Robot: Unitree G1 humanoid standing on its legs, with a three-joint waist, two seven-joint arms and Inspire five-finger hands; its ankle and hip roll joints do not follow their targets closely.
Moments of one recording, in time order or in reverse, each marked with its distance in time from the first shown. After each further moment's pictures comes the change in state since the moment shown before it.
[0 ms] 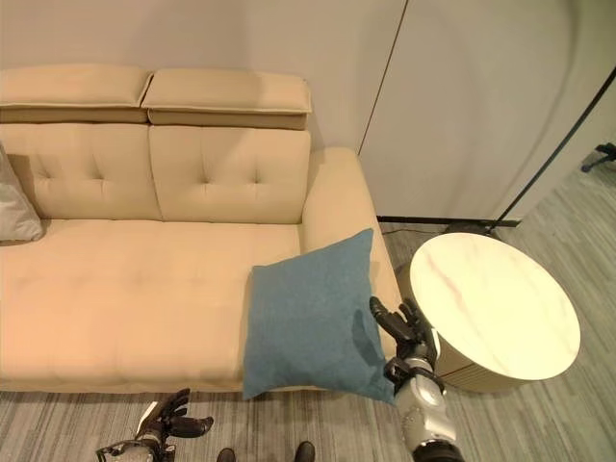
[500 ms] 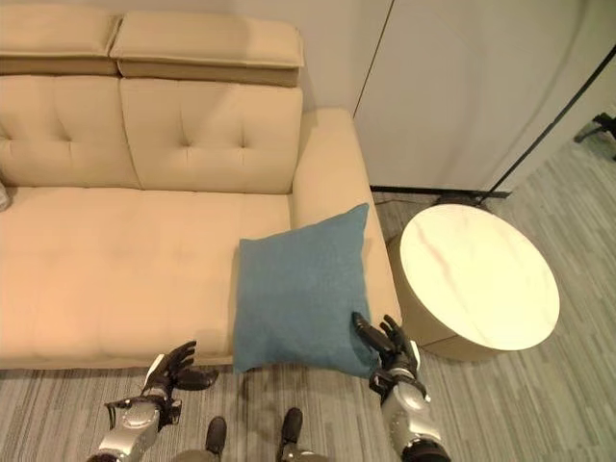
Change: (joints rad) left arm -0.172 0.038 -0.042 -0.091 -0.068 -0.004 0.046; right arm -0.098 0.033 0.104 0.074 -0.035 0.015 -0.002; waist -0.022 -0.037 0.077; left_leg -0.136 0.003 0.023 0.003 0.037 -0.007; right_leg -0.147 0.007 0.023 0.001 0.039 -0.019
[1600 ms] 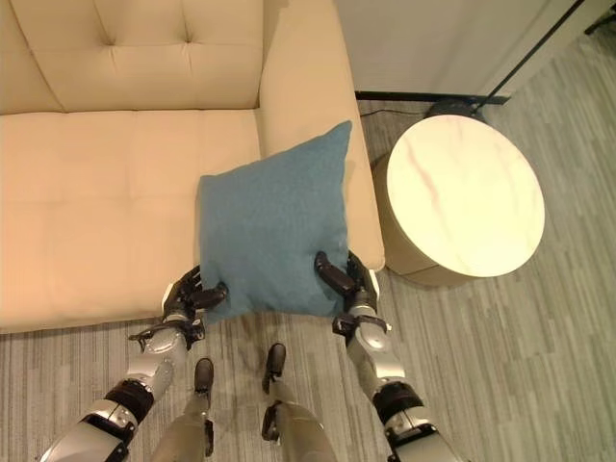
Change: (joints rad) left arm -0.289 -0.048 -0.035 0.003 -0.305 -0.052 0.129; right arm -0.195 0.023 0.165 -0.110 -0.035 -0.048 -0.051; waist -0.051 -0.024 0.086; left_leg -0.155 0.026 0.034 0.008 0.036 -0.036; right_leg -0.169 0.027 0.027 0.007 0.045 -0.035
